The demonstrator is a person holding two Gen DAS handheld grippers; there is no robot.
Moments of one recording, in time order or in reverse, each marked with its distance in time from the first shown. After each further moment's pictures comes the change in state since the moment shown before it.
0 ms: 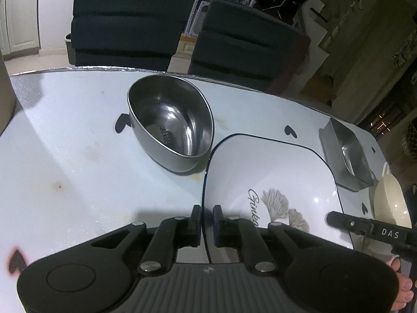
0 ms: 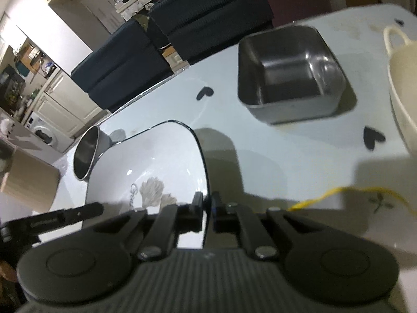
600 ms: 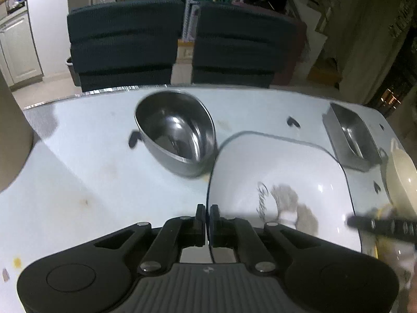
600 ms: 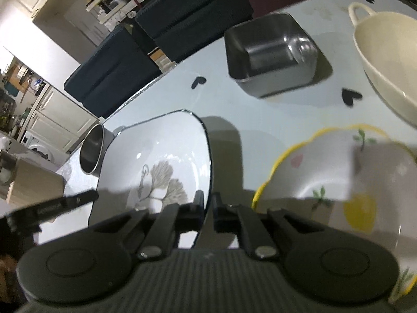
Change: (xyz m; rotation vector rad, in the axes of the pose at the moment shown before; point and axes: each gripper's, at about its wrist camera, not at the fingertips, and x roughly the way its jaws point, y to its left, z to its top) left arm -0.019 -0.015 -0.001 0.136 0.016 0.088; right arm -0.027 0.005 -0.029 0.133 -0.002 -0.010
